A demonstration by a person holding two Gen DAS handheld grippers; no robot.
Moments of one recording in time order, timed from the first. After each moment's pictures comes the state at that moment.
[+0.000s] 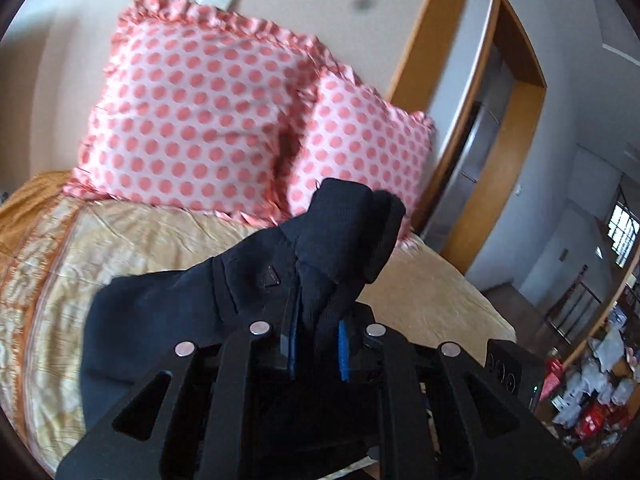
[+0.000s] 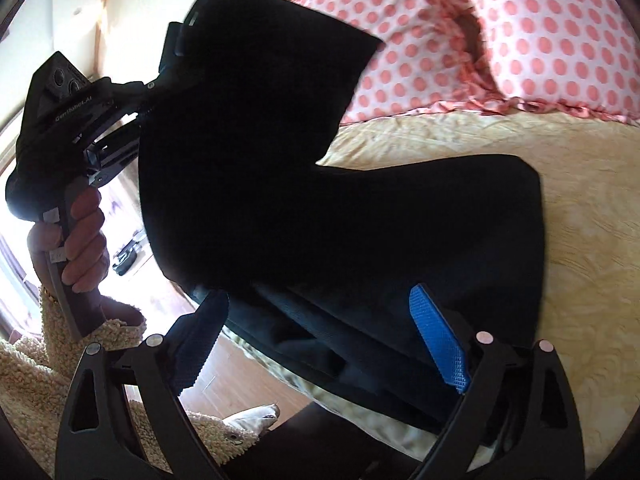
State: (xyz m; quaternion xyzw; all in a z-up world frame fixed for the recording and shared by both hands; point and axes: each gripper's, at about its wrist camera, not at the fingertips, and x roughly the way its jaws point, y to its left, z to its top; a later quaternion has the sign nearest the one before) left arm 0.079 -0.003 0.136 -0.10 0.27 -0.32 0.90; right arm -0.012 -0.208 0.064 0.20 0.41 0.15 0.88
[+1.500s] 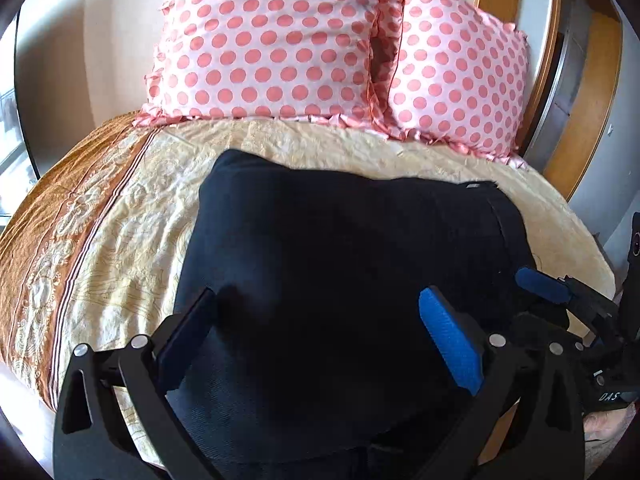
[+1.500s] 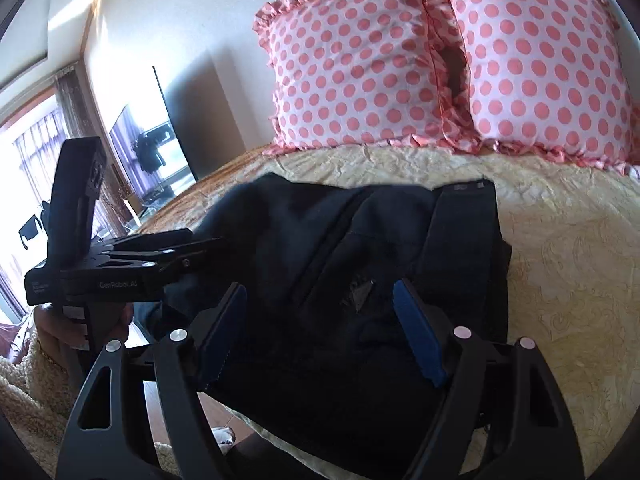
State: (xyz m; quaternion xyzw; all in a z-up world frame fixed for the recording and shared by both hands) left arm 0.094 0.013 0.046 0.01 0.38 -0.14 0.91; right arm 0.022 -0.194 0.057 0.13 0.41 0.12 0.90
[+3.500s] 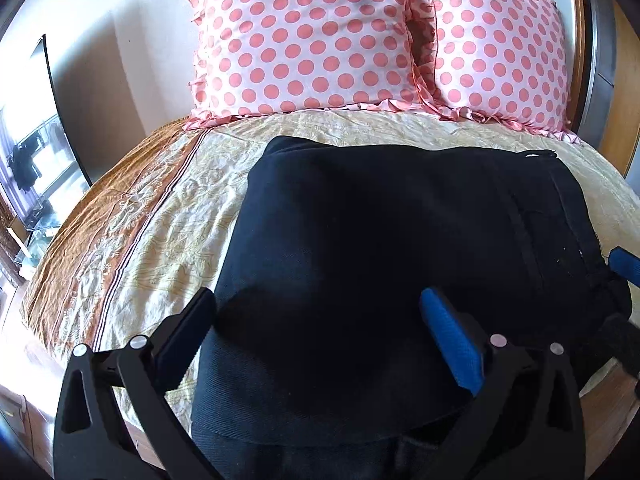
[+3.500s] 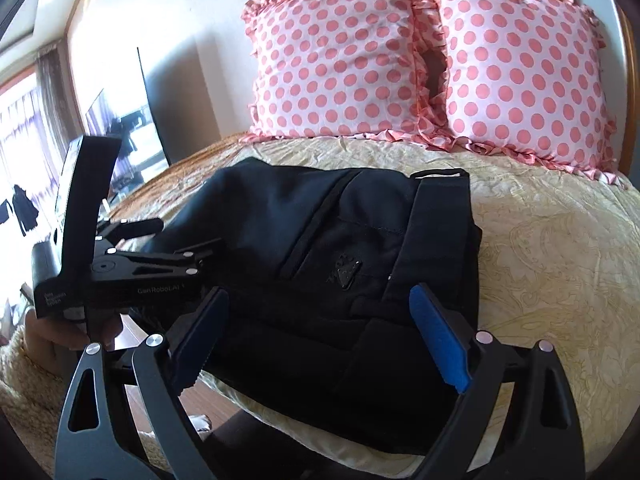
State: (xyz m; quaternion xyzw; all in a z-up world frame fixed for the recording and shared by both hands) left arm 0.087 0.016 0.038 0.08 0.37 -0.04 0.93; right arm -0.002 -0.187 0.085 0.10 0.39 0.06 0.91
